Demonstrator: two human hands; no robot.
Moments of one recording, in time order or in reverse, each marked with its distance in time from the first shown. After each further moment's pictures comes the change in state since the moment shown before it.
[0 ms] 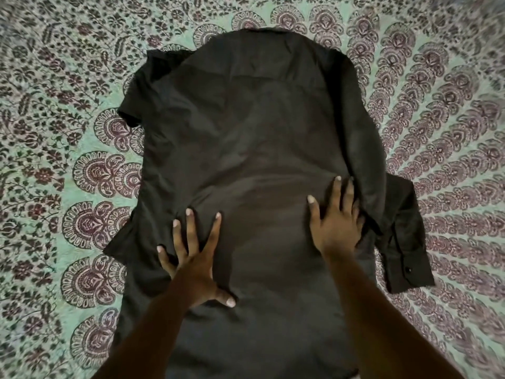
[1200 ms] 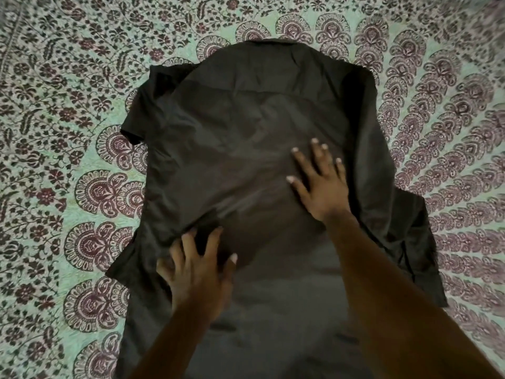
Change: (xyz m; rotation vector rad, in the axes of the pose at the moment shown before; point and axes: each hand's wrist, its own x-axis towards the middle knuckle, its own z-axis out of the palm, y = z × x) left_hand 0.018 0.006 0.008 -0.020 0.597 -0.002; right_hand 0.105 -0.050 0.012 -0.009 -0.090 -0.541
